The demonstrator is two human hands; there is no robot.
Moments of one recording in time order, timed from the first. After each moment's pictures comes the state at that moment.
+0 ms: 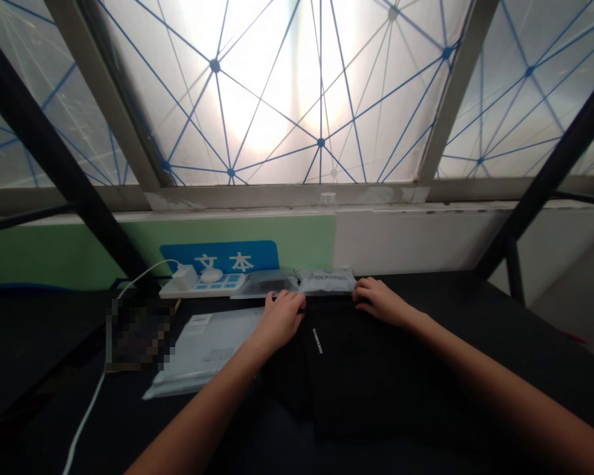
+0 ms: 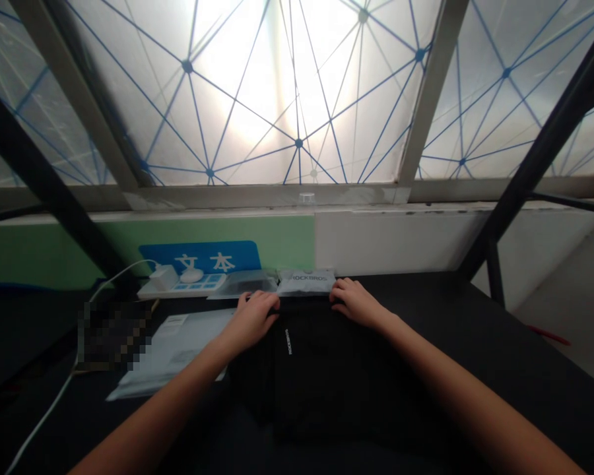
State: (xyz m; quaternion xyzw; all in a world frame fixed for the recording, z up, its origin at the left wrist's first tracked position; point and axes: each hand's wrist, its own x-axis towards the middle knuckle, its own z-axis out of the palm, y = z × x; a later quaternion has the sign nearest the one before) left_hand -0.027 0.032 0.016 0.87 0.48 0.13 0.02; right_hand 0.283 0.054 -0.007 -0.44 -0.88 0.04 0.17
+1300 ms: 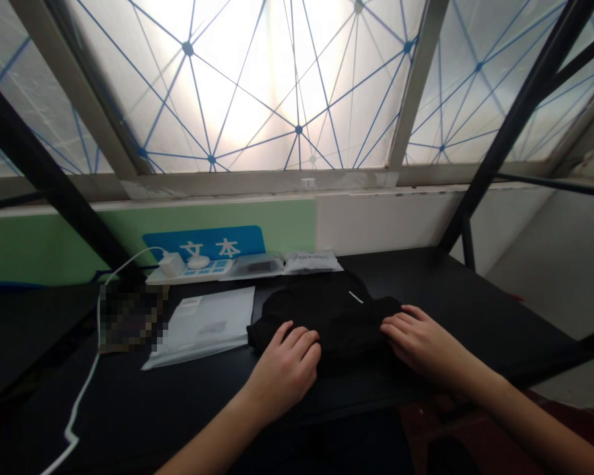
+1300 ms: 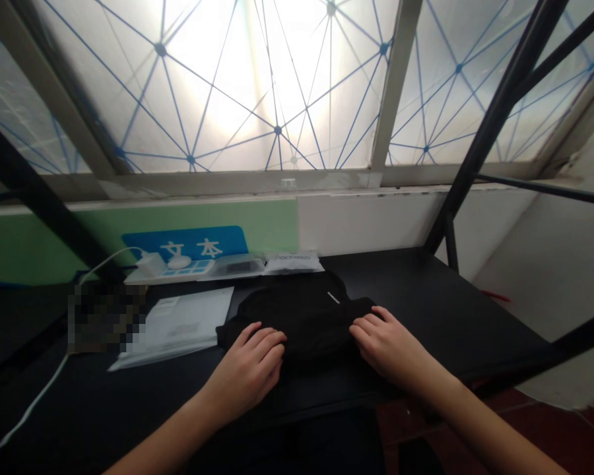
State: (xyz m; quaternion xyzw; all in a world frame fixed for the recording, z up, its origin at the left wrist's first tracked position) left_hand -0.018 -0.108 -0.008 0.94 0.26 0.21 -0.08; right_hand 0.300 -0.147 0.000 -0.46 -0.87 -0.12 0.10
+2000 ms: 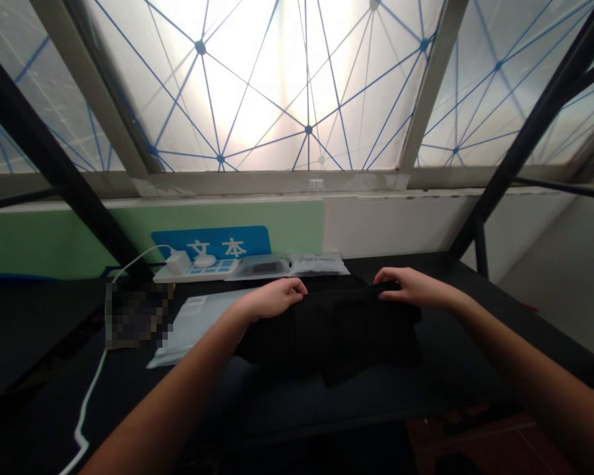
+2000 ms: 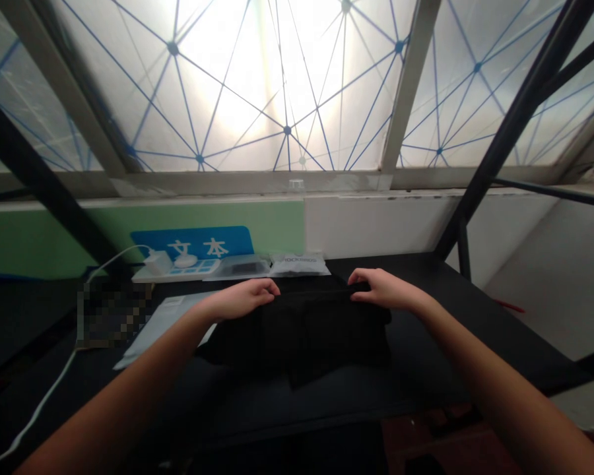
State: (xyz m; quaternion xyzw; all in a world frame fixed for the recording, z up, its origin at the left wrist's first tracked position) left_hand -0.025 0.002 0.068 0.85 0.45 0.09 0.28; right_hand 0.329 -0.040 0.059 -0.55 -0.83 0.08 0.11
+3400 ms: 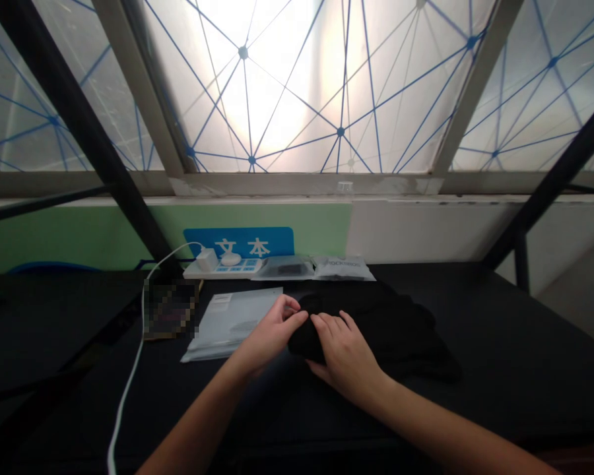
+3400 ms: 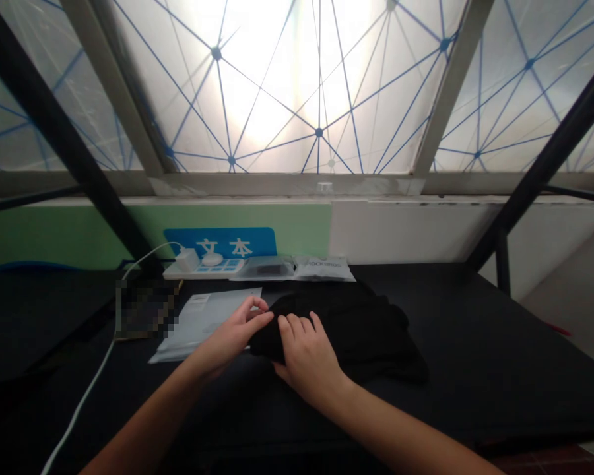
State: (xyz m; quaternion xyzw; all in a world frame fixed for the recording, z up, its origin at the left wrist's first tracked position) left_hand -0.081 -0.057 0.036 0.63 0.48 0.33 0.50; right_hand 0.100 -0.087 -0.011 -0.46 -0.85 -0.02 0.25
